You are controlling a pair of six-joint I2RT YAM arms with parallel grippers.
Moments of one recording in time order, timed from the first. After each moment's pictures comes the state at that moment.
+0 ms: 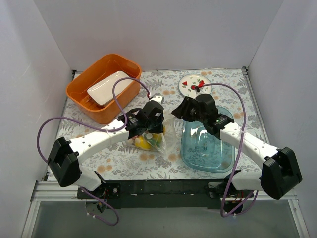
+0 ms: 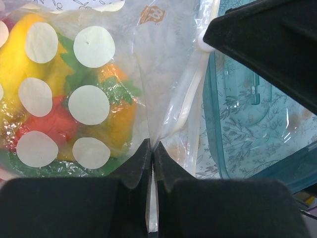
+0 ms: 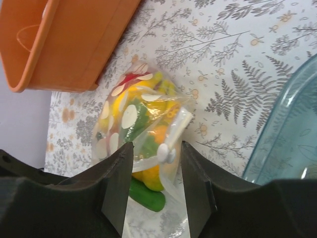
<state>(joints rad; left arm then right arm) -0.89 1.45 1.17 -0.51 -0.17 -0.62 0.59 1.27 0.87 -0.08 -0.08 0.76</state>
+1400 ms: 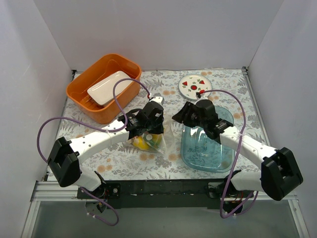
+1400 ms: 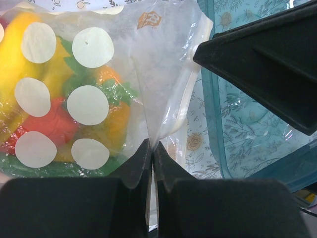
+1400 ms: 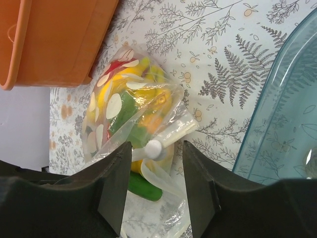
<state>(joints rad) -0.89 1.45 1.15 -0.50 -0.16 -0.62 0.60 1.27 0.78 -0.01 -0.10 0.84</state>
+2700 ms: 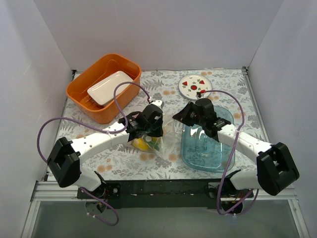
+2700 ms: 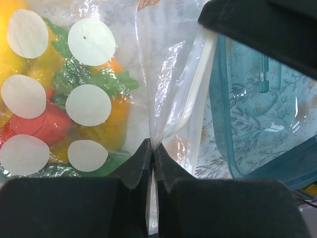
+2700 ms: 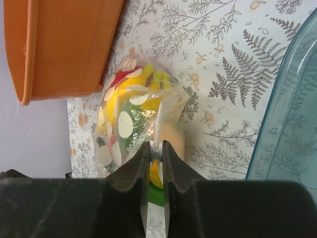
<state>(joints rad) -0.89 1.44 1.09 -0.46 -0.12 -0.62 0.58 1.32 0.77 0.04 -0.12 0.95</state>
